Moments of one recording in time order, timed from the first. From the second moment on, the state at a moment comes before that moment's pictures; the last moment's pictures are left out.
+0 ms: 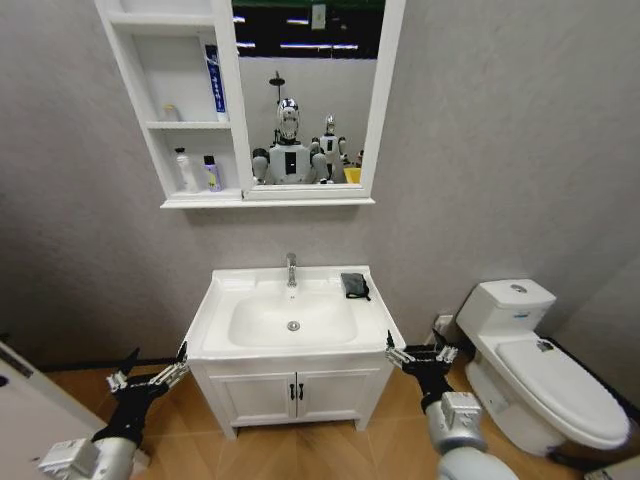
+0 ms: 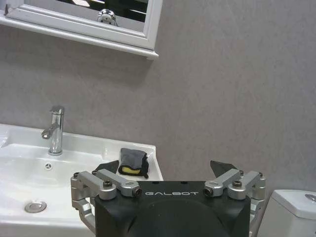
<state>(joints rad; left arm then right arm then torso) 1.94 -1.46 -0.93 -2.45 -0.41 0.12 0.04 -1.75 1.20 0.40 2.48 0.08 -0.37 0.44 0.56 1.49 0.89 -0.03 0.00</state>
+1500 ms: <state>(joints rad) 1.94 -1.46 -0.93 -2.45 -0.41 0.12 0.04 -1.75 1.17 0.38 2.42 0.07 -0.28 0.36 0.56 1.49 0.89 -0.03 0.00</state>
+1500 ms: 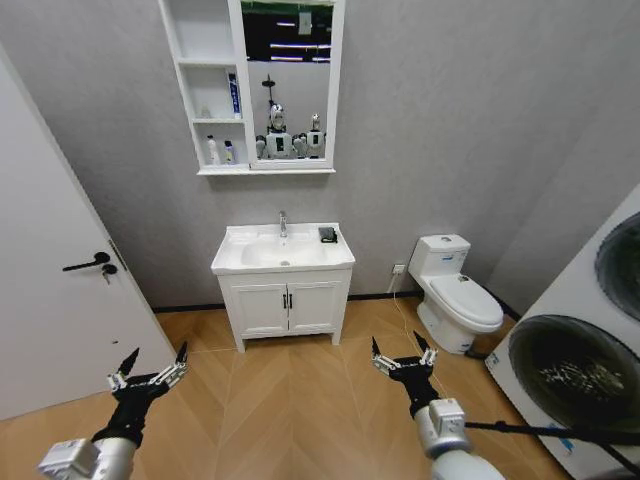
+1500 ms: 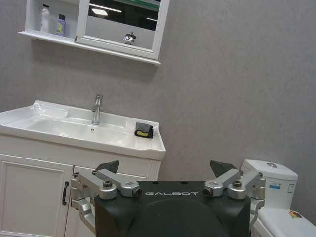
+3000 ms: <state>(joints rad) 1.94 -1.46 -0.93 -2.45 -0.41 0.12 0.04 -1.75 1.17 0.38 2.42 0.07 -0.28 0.36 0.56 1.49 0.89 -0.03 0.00</state>
